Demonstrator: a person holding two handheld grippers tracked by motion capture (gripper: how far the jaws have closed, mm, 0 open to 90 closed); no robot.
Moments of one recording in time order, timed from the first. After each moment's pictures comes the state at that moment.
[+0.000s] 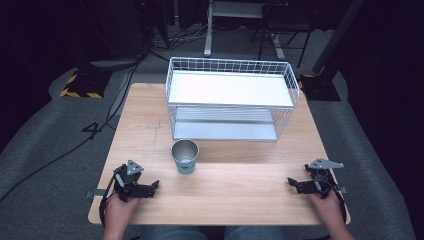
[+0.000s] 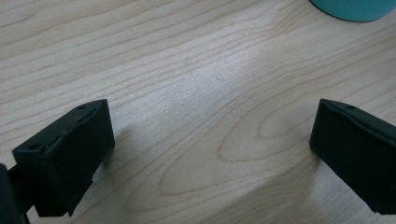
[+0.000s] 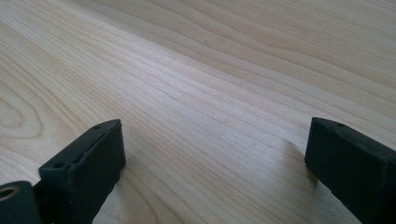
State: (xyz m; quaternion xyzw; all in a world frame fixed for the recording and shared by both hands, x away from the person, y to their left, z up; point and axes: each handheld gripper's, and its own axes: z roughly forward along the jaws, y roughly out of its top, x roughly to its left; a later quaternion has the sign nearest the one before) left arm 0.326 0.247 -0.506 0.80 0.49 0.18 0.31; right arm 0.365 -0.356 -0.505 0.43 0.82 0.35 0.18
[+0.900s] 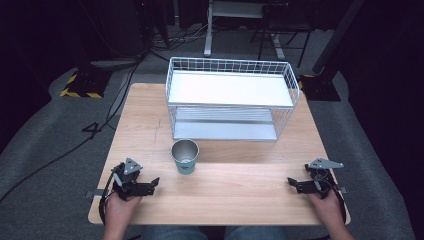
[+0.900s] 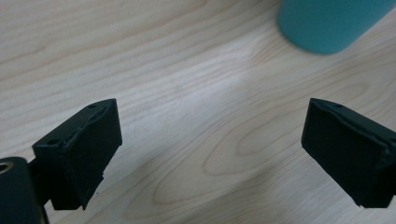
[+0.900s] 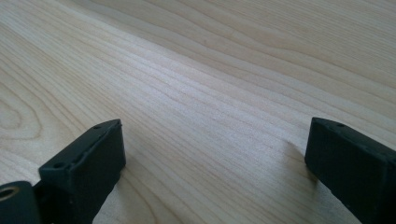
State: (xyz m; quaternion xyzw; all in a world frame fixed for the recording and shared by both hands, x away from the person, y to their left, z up) left arm 0.322 0.246 -0.490 0.79 0.48 0.18 0.34; right arm 0.365 -0.356 -0.505 0.43 0.81 0.35 0.18
